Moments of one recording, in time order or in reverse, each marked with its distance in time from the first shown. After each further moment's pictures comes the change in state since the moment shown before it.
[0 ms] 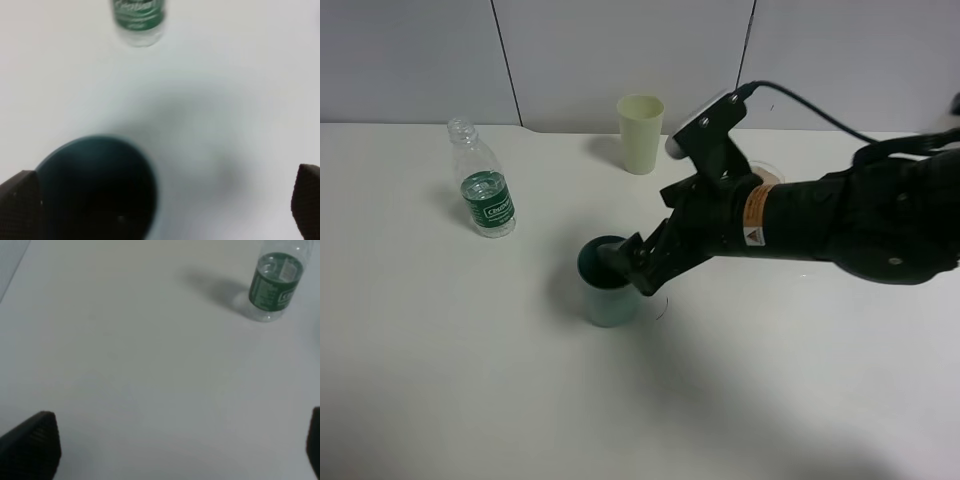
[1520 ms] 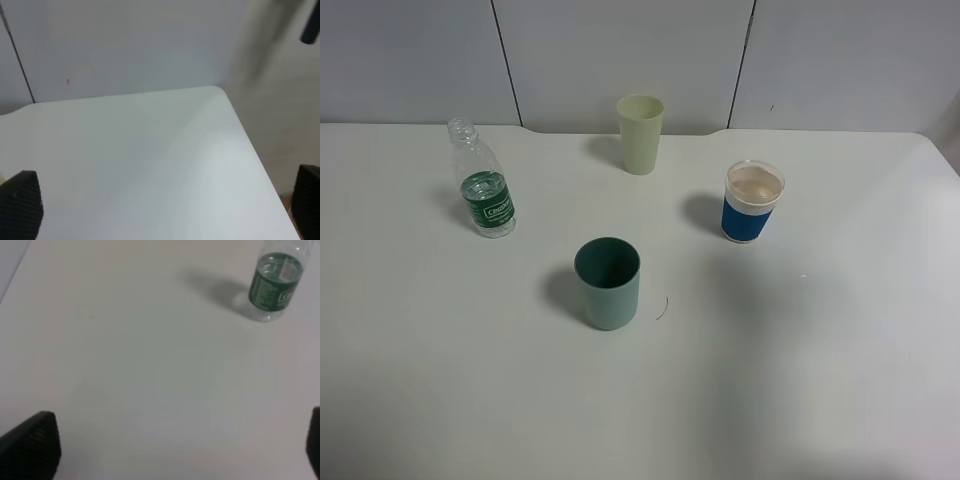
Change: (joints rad) left arm 0.000 0.000 0.000 0.000 0.000 0.000; right arm -0.779 -1.164 -0.002 0.176 1.001 -0.027
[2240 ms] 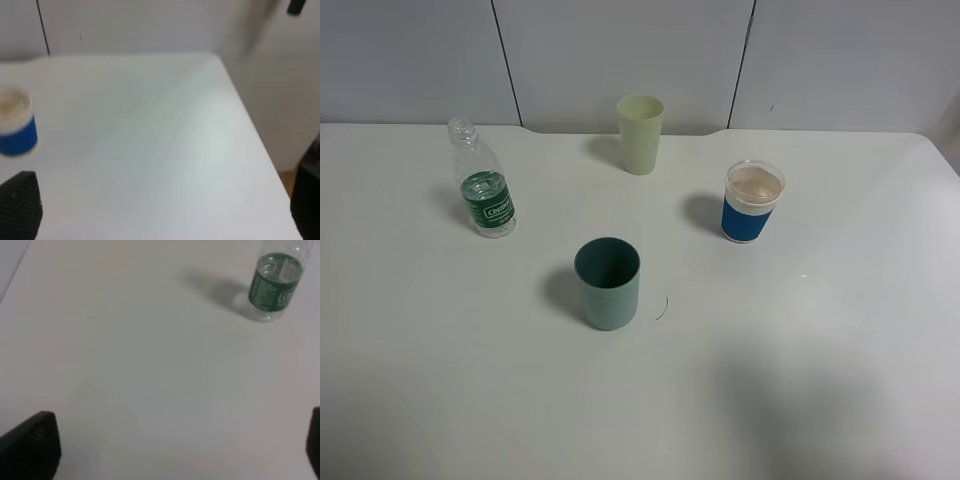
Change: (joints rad) left arm 0.000 0.000 0.000 0.000 0.000 0.000; right arm 0.000 -0.525 0.000 0.152 0.474 -0.229
